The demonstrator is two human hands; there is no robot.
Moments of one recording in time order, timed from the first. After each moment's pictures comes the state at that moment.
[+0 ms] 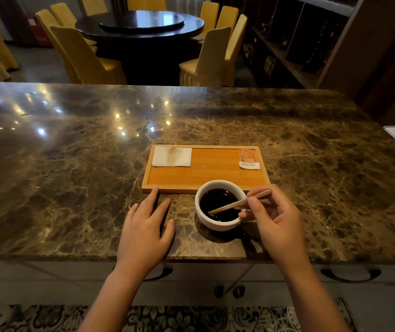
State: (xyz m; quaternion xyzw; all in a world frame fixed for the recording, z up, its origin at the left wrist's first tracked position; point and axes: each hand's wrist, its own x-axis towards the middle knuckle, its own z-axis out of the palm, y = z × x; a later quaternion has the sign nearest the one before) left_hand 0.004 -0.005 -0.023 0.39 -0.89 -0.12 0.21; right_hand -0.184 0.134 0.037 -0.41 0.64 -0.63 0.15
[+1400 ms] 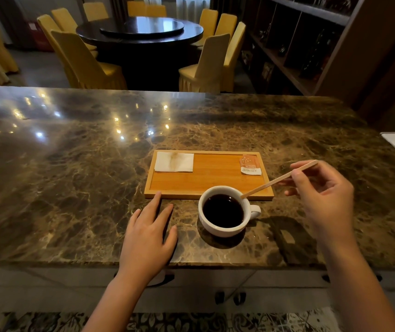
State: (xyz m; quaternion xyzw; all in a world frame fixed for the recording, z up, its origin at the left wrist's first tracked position) left_hand 0.005 -0.006 -0.023 0.39 -0.89 -0.12 0.21; right_hand -0.233 0.137 0.076 -0.36 0.67 -0.64 0.04
